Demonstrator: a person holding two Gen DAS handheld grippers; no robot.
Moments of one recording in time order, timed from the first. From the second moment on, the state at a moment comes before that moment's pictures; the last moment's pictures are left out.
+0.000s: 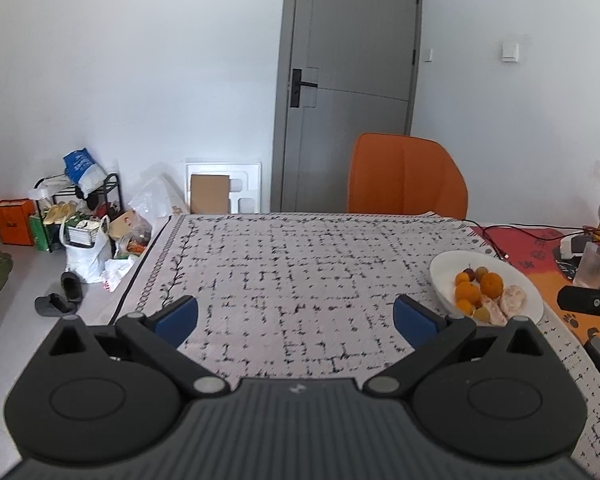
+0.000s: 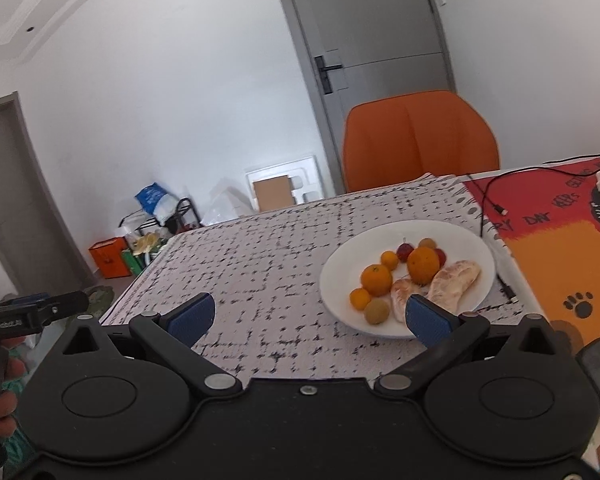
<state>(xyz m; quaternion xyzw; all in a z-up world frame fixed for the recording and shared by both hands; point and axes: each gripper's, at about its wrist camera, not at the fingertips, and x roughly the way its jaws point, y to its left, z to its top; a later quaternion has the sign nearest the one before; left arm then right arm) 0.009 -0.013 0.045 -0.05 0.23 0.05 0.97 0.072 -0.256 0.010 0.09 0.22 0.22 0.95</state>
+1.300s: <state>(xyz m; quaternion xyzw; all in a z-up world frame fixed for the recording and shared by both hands) -0.013 -0.006 0.009 -0.04 0.26 0.06 0.96 0.049 -0.246 -0.023 0.07 0.25 0.24 0.94</state>
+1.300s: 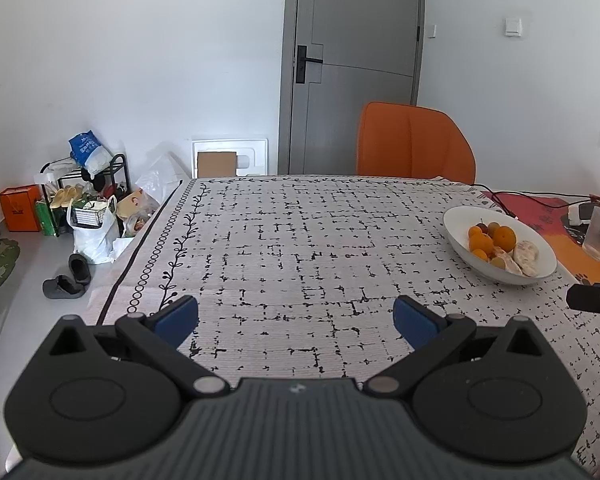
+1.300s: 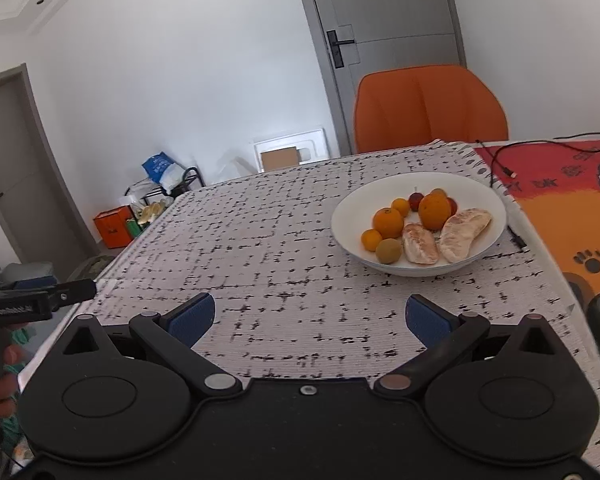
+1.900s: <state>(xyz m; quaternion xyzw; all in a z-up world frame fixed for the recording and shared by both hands) -0.014 -0.004 0.009 -0.04 0.26 0.06 0.96 0.048 -0.245 -0.022 0.07 0.25 0.24 0.94</state>
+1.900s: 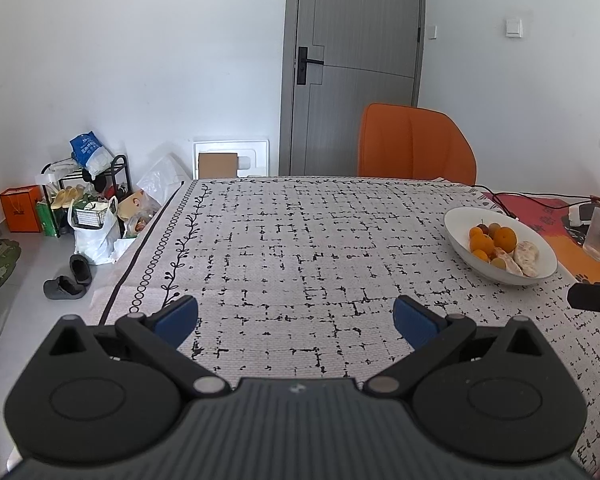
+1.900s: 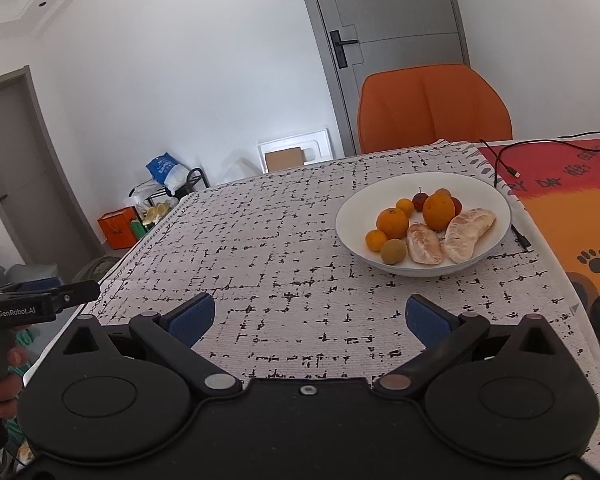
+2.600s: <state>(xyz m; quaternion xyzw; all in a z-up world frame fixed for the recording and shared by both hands) -0.014 -0.008 0.009 -0.03 0.26 0.06 0.96 0.047 -0.242 -0.024 0.07 0.25 0.24 0.94</state>
